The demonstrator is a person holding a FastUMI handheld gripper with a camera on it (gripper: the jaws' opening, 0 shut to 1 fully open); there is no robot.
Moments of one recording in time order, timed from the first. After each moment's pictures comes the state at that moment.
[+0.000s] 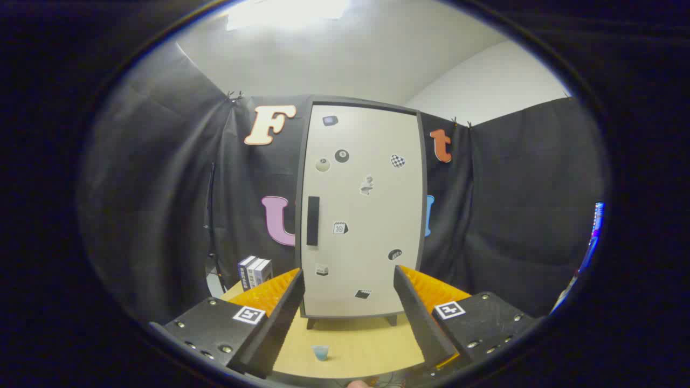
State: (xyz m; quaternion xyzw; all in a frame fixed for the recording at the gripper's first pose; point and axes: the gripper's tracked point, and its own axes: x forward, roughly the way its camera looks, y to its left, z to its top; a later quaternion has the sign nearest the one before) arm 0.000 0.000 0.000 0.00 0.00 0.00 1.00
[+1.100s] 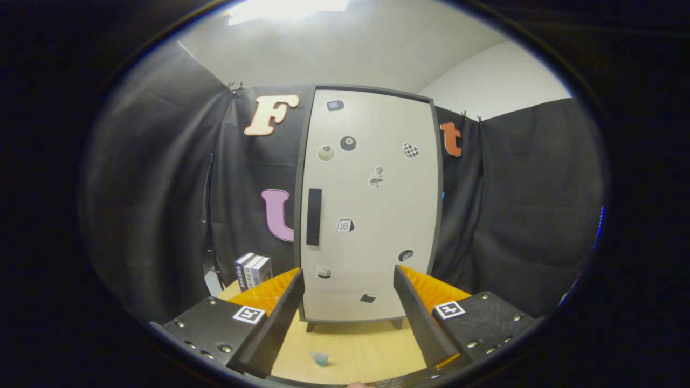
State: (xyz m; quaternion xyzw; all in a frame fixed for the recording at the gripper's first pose) arm 0.073 0.019 -0.012 0.00 0.02 0.02 1.00
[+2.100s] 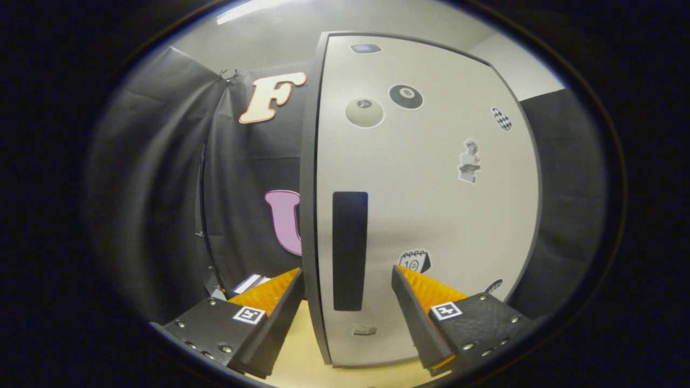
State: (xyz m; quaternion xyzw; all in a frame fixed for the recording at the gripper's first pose) arm 0.310 0.116 -0.015 0.03 0.03 0.06 1.00
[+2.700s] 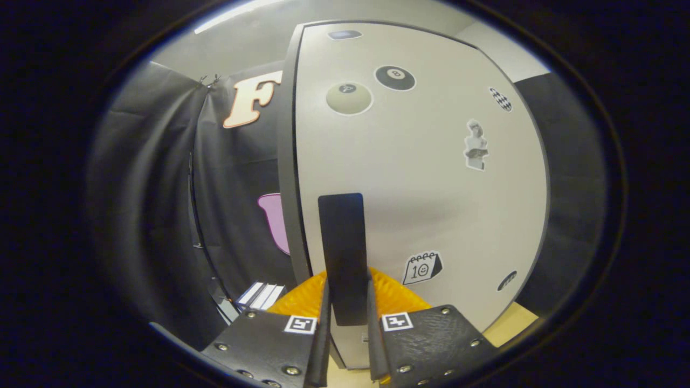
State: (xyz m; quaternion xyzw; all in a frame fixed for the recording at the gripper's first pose) arm 0.327 0.115 -0.020 0.07 0.06 0.05 0.99
